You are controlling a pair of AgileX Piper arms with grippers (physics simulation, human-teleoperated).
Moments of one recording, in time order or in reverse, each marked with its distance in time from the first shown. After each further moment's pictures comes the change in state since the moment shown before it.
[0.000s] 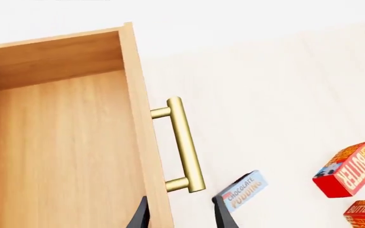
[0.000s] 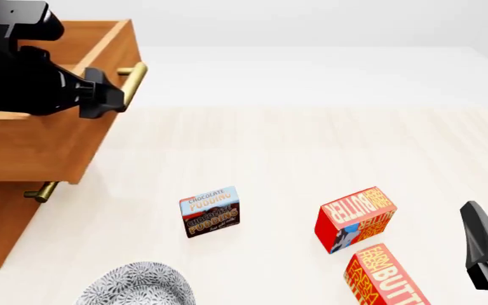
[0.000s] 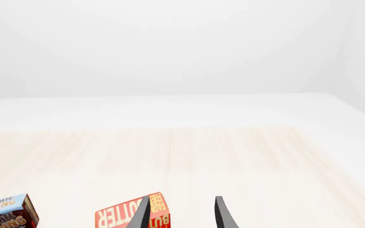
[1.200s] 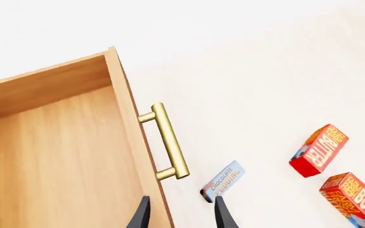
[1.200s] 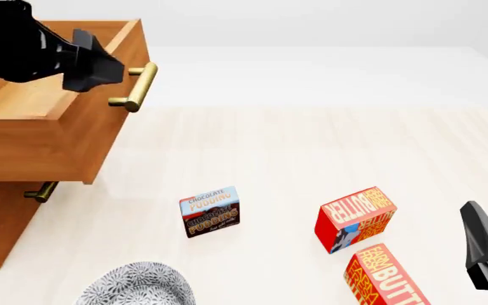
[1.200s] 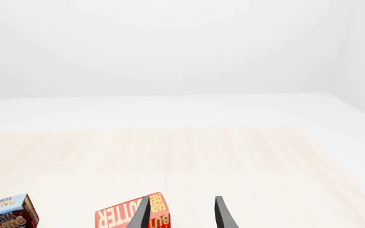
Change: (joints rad) left arm -0.113 -0.022 -0.197 0.202 0.025; right arm 0.000 0.000 0.000 0.000 0.000
